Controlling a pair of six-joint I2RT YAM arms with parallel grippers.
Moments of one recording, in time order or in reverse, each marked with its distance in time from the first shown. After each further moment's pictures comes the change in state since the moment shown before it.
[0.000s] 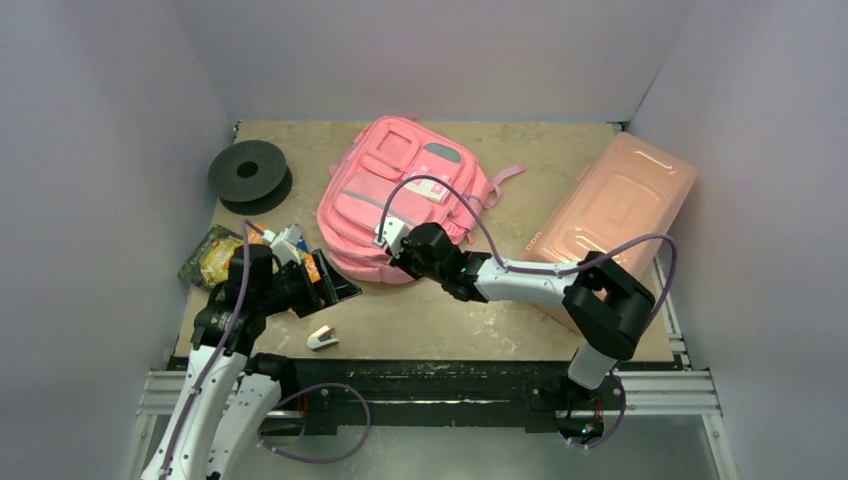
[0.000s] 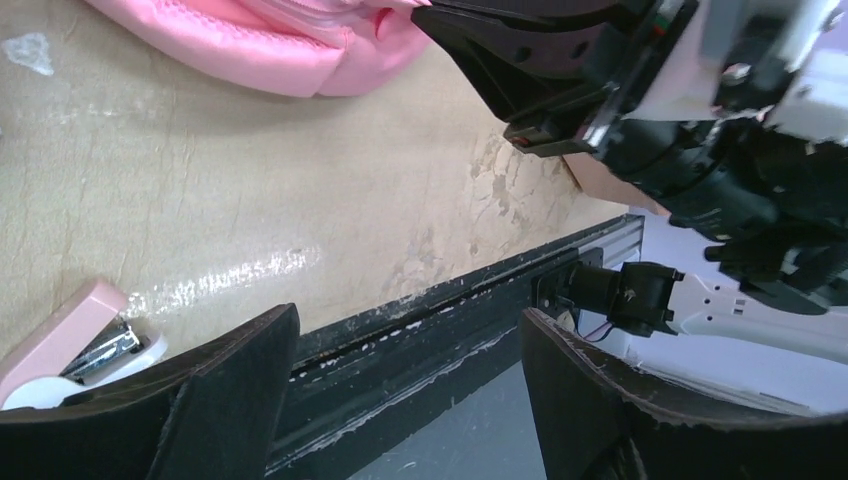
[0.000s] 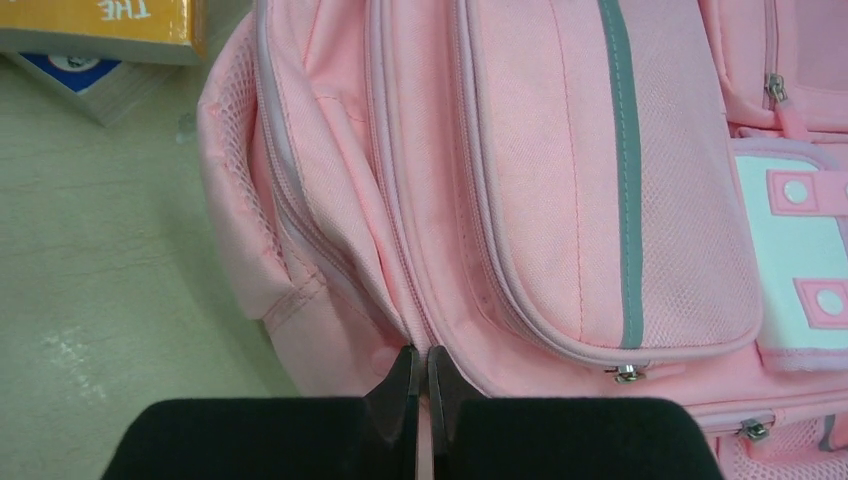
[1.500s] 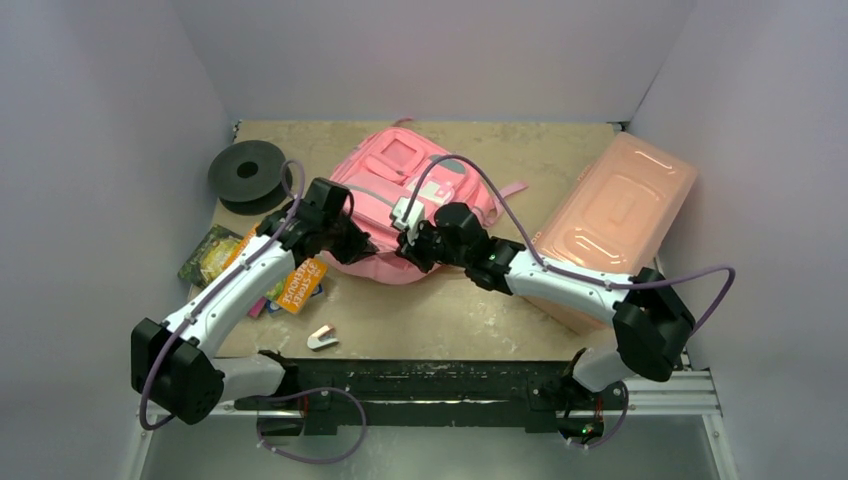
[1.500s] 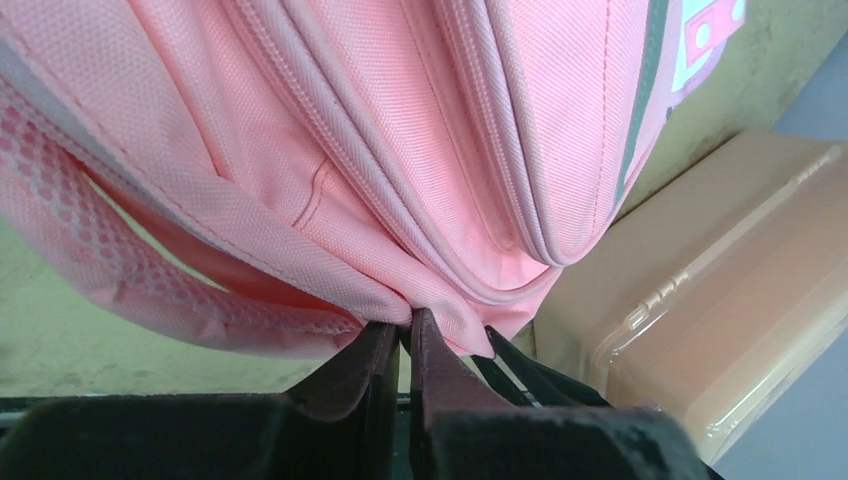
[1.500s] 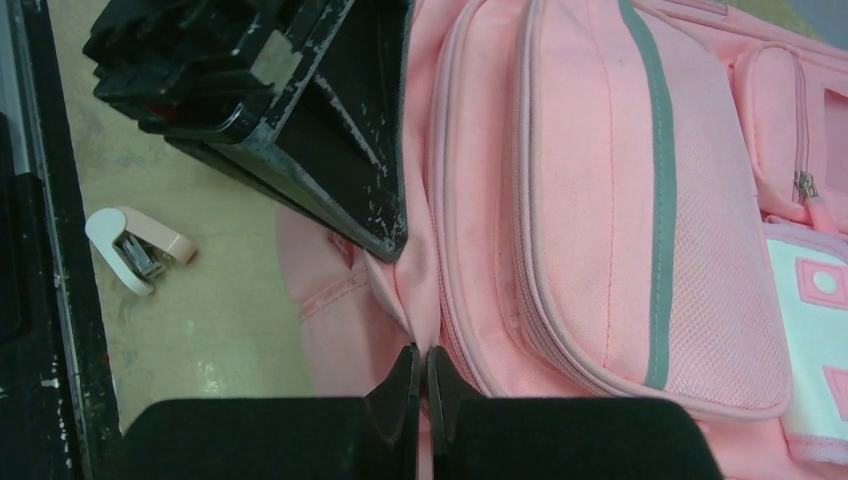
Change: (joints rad) left arm -0.299 0.689 0.375 0.067 -0.469 -0.554; right arm -0.087 -0.220 0.016 -0.136 -0.332 0.126
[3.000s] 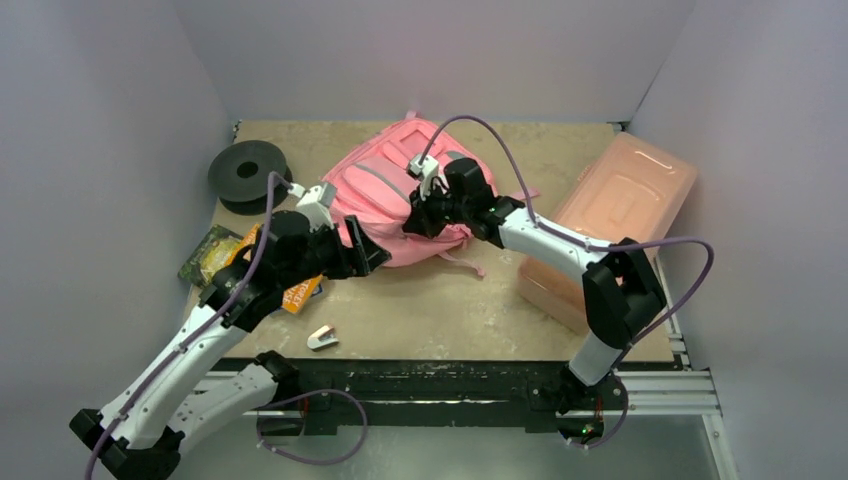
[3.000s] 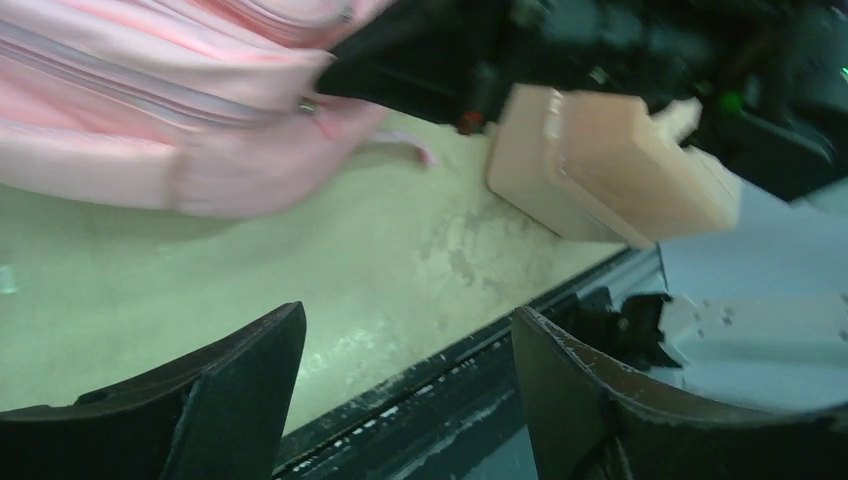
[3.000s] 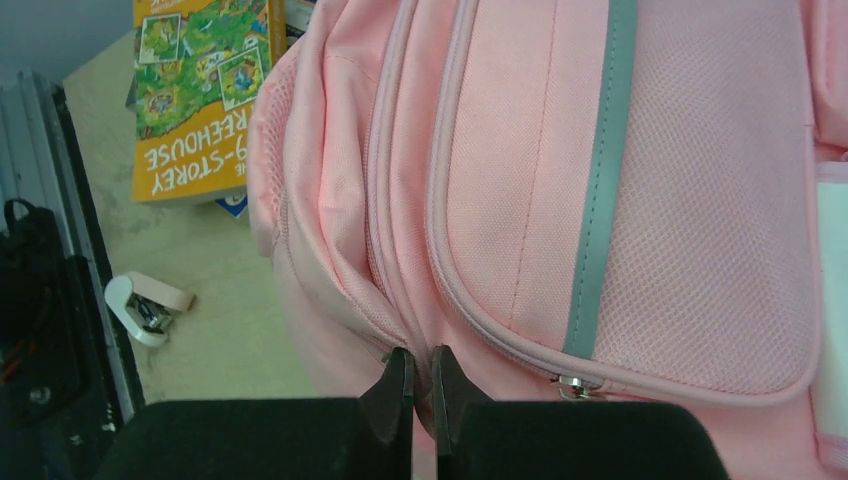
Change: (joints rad) left arm -0.057 -0.394 -0.088 0.117 0.080 0.530; right arm -0.223 0.172 0.180 -0.110 -0.246 0.120
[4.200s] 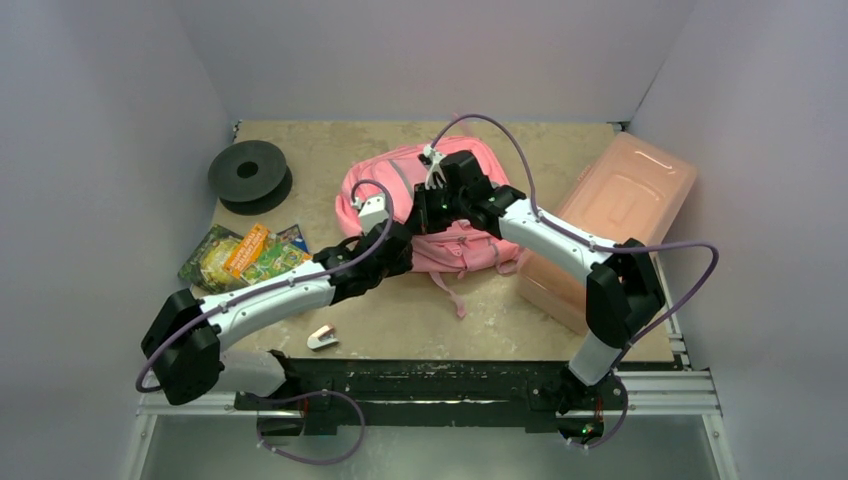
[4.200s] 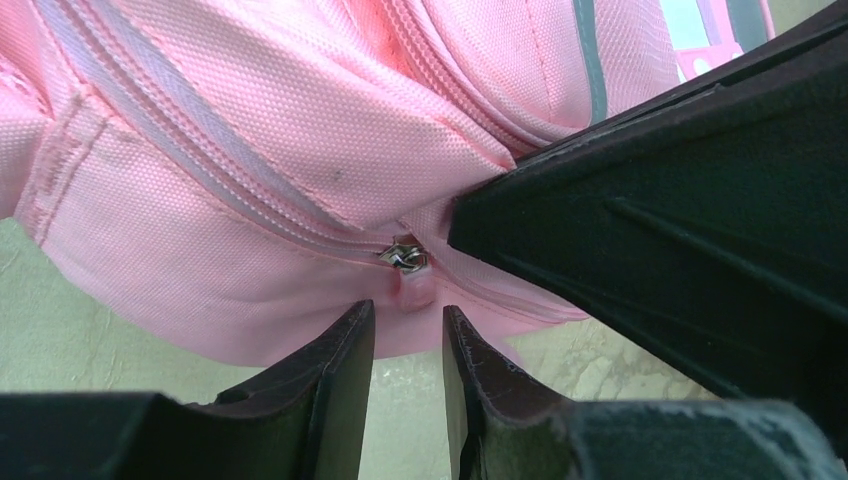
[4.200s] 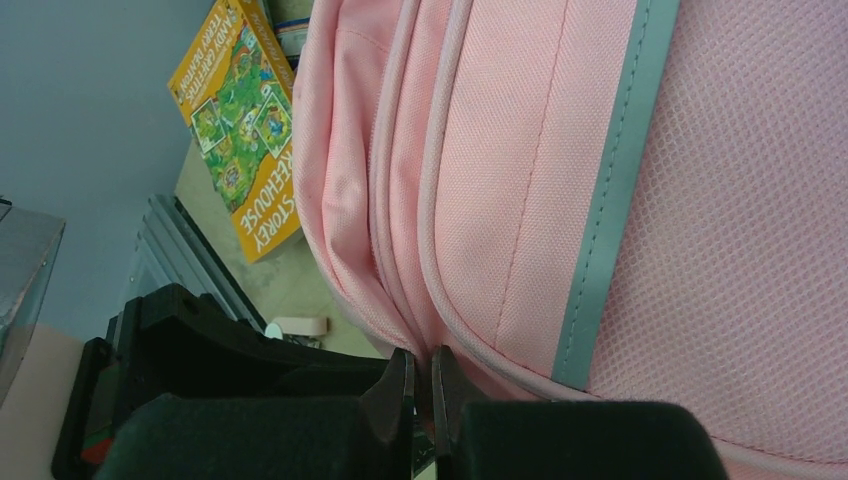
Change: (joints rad) left arm -0.352 0.462 -0.066 0.294 -0.597 -0.243; right arm -0.004 0.036 0.168 -0.268 0.044 0.507
